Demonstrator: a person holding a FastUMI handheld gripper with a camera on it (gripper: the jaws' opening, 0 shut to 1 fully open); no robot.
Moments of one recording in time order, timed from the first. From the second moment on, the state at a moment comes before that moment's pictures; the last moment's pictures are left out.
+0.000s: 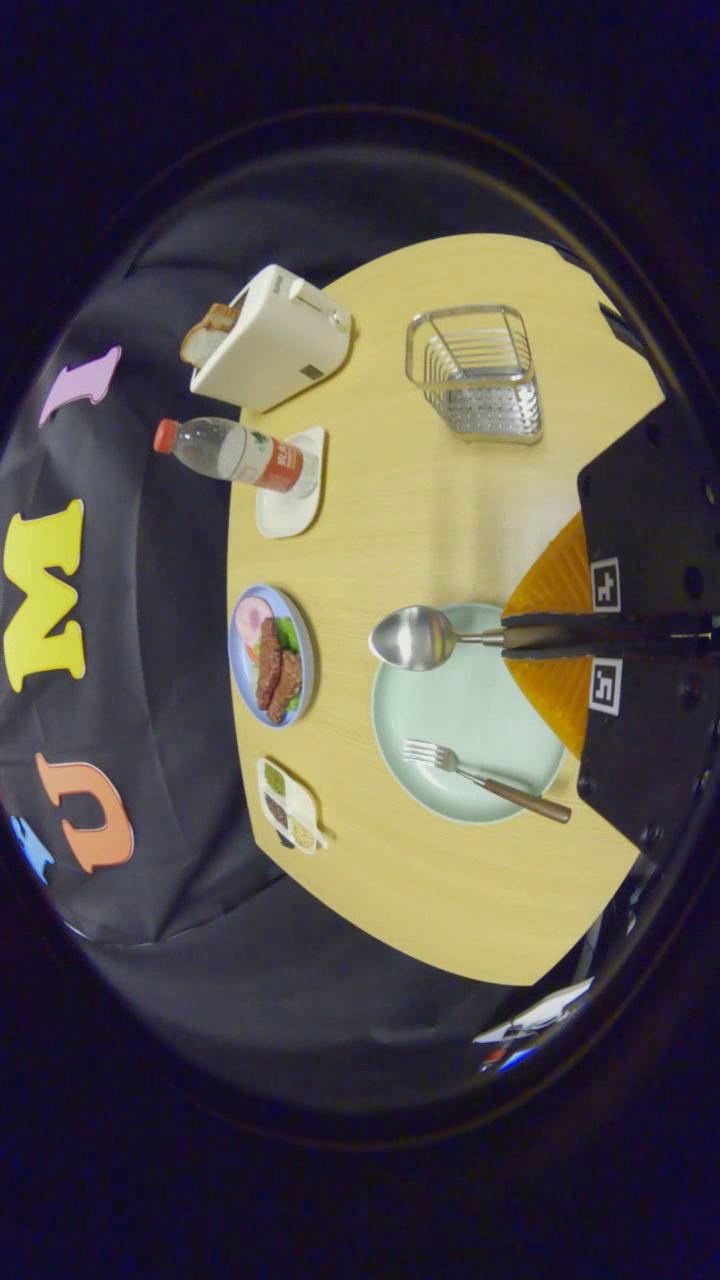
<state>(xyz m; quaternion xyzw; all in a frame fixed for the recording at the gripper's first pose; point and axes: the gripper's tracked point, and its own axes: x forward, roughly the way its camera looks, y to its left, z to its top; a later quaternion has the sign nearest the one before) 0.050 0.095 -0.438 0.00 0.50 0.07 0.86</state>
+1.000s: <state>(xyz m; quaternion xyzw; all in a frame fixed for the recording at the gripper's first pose) 0.030 -0.088 -0.406 0.02 0.57 -0.01 0.82</state>
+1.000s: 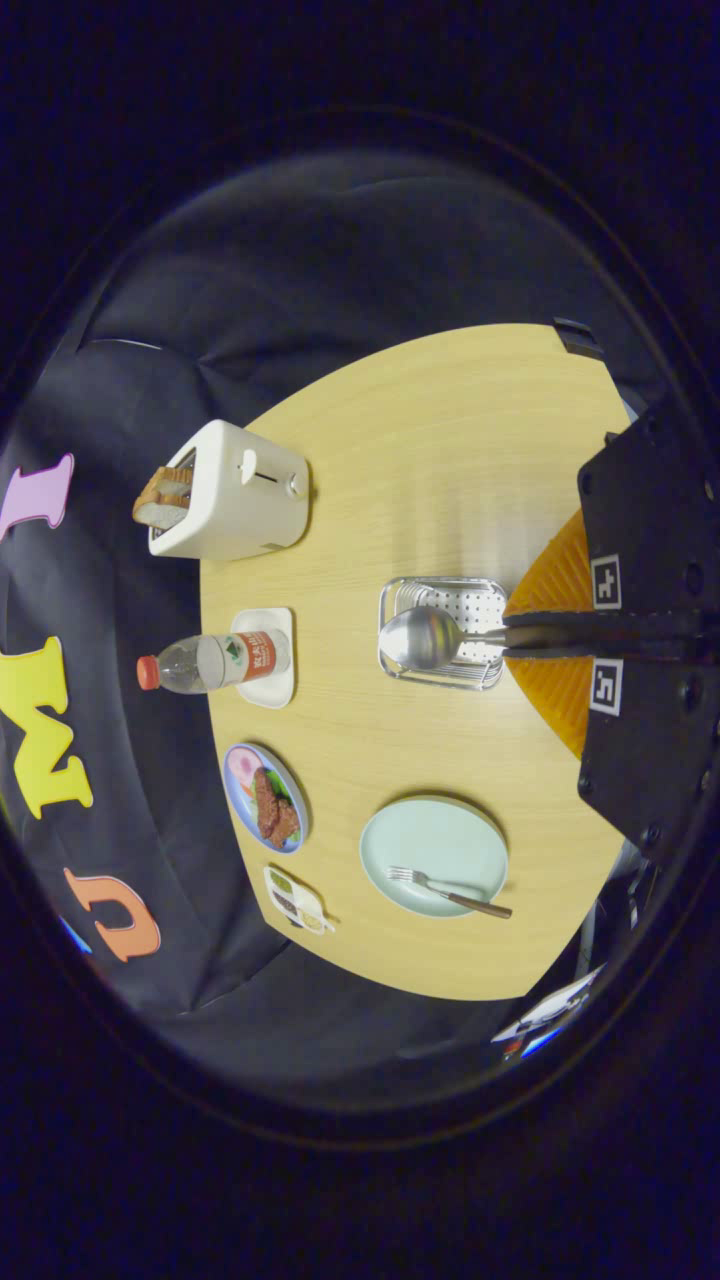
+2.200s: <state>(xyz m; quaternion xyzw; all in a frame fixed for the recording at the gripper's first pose) 0.087 0.017 -0.394 -0.02 0.50 0.05 0.86</state>
